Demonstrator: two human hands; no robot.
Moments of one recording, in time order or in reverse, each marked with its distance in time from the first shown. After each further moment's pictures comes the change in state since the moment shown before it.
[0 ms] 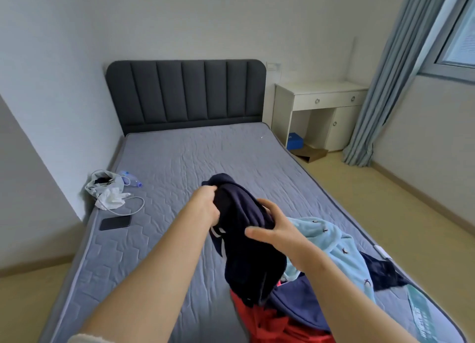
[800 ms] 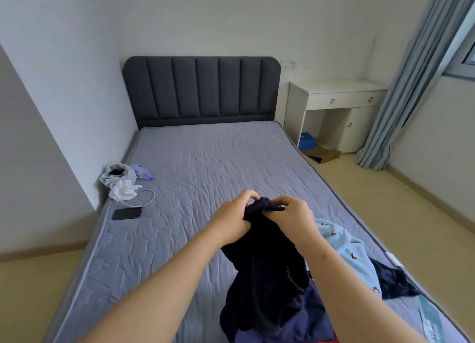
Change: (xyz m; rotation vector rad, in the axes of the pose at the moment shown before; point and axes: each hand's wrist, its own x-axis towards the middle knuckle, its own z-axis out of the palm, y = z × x) left_hand -0.016 -0.043 -0.012 1.210 -0.235 0.885; right_hand 0.013 -0.021 -0.005 -0.349 0.375 0.056
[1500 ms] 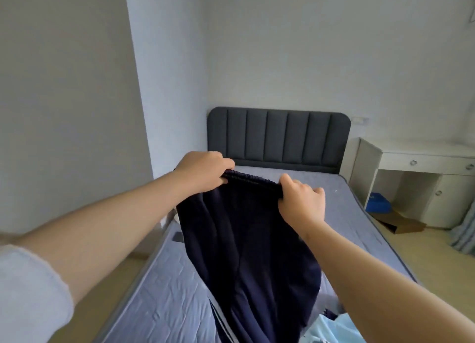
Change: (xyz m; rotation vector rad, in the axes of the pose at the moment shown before) left_hand -0.037 0.019 -0.214 1.008 0.302 -0.068; right_hand 0.027 -0.132 0.020 -0.752 0.168 -0.739
